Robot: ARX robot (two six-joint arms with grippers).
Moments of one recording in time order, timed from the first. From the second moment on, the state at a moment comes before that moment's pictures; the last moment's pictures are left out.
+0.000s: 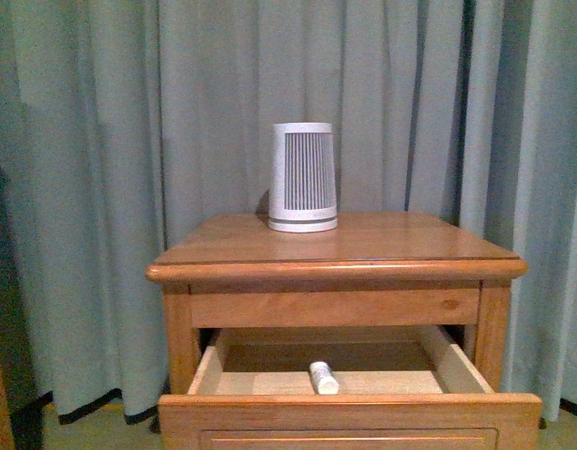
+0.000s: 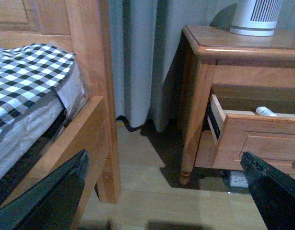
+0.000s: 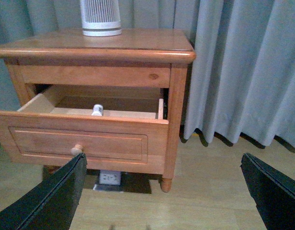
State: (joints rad) left arm -0.01 0.00 0.01 0.00 0.00 0.00; right arm 0.00 0.00 0.01 0.00 0.00 0.00
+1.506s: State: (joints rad) left arm -0.01 0.00 0.01 0.00 0.00 0.00; right arm 0.29 2.27 1.53 0.01 0.32 0.24
